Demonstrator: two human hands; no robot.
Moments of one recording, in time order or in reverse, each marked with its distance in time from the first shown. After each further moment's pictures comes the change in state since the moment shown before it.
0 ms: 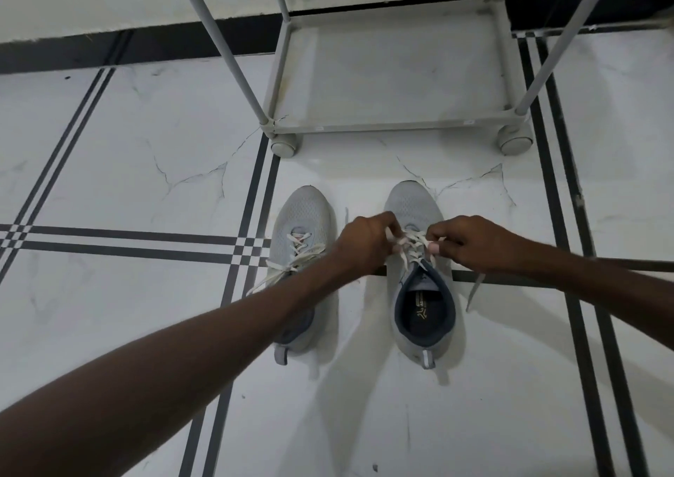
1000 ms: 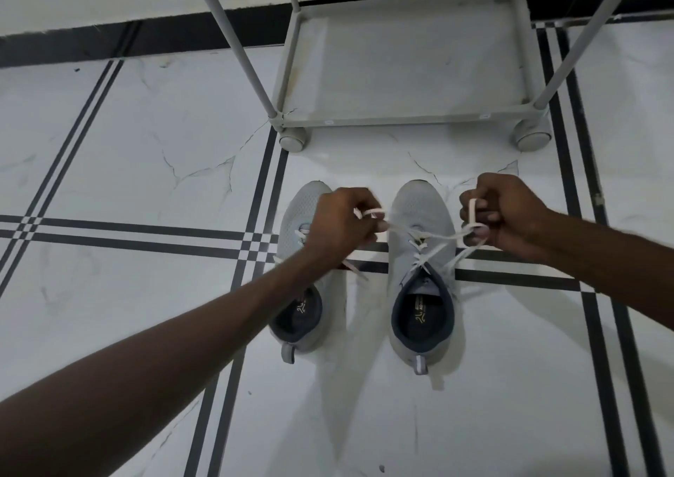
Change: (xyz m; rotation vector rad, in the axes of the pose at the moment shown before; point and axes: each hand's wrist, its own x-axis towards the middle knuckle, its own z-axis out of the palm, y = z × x) left_hand -0.019 -0.009 -0.044 -0.492 0.259 -0.133; right_hand 0.011 -0.013 -0.029 1.309 0.085 0.437
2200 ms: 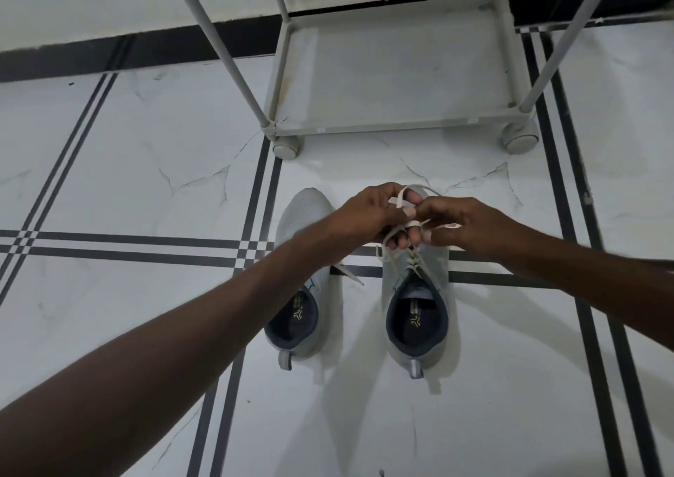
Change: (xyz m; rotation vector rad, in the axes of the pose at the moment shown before) left_hand 0.012 0.040 0.007 -0.434 -0.559 -0.147; right_hand -0.021 0.013 0.015 -0.683 -0.134 -0.372
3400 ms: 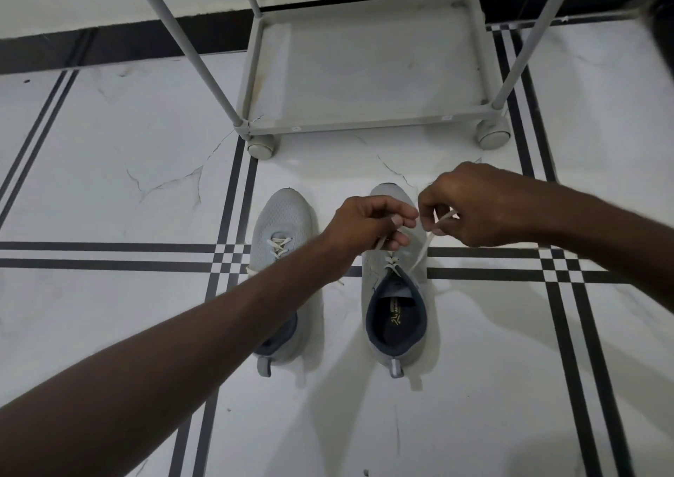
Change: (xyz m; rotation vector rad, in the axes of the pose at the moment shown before) left_hand 0.015 -0.022 0.022 -0.070 0.171 0.025; right_hand -0.013 -0.062 -0.027 -1.038 -0.086 -0.051
